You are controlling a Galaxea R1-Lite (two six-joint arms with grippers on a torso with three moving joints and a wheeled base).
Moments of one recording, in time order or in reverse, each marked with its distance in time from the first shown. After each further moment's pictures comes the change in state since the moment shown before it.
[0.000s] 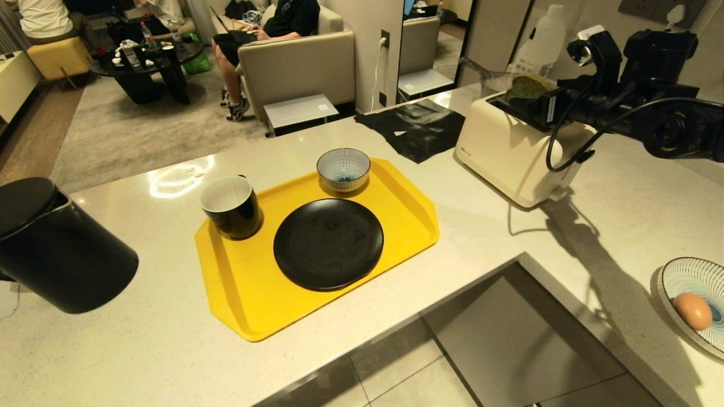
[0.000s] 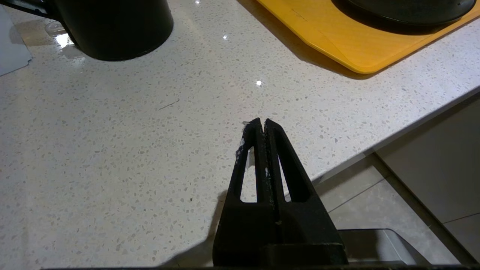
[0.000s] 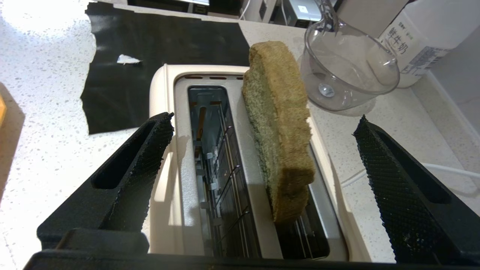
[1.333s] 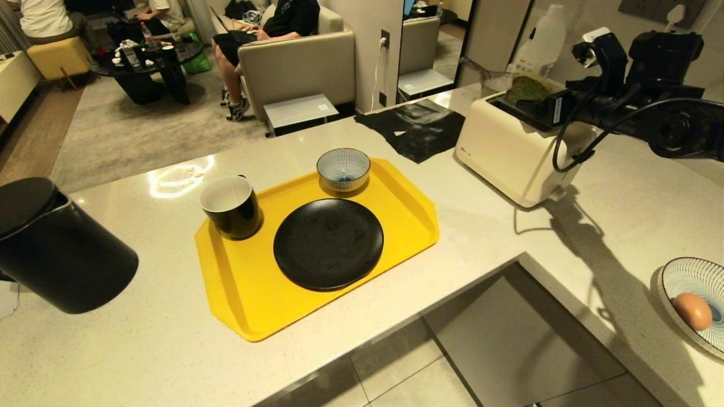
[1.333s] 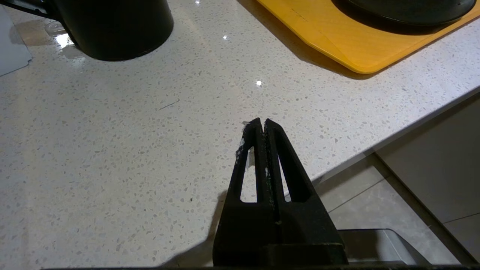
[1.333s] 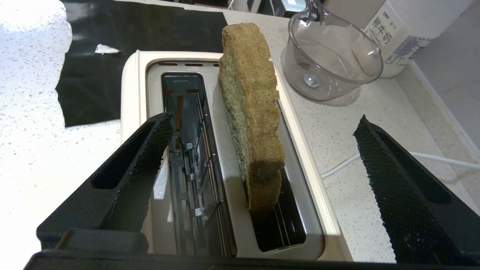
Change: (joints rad) left arm 0.000 0.000 0.000 0.000 0.000 0.000; right arm -0.025 0.002 -0.002 0.011 -0.022 -0.015
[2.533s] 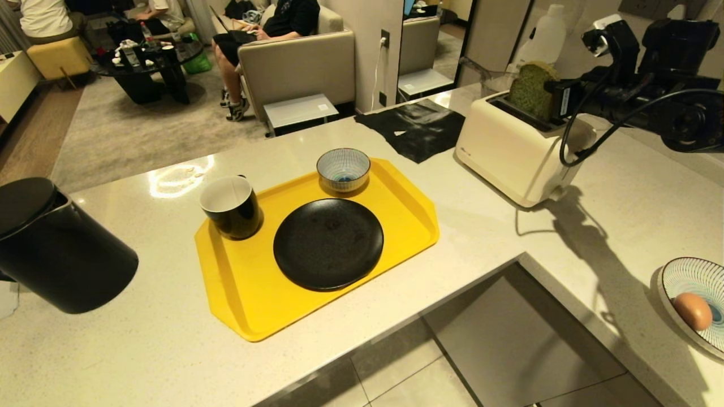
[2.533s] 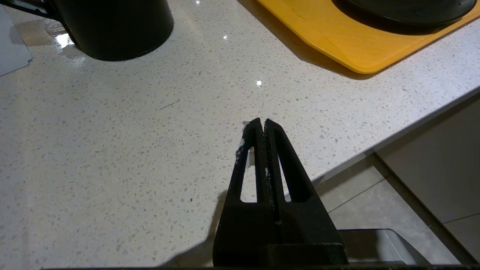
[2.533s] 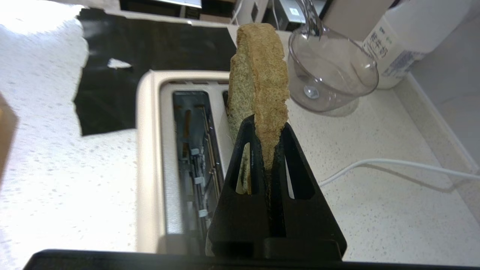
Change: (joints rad) left arm 0.000 0.000 0.000 0.000 0.000 -0.001; right arm -0.002 -0.043 0.013 0.001 0.027 0.012
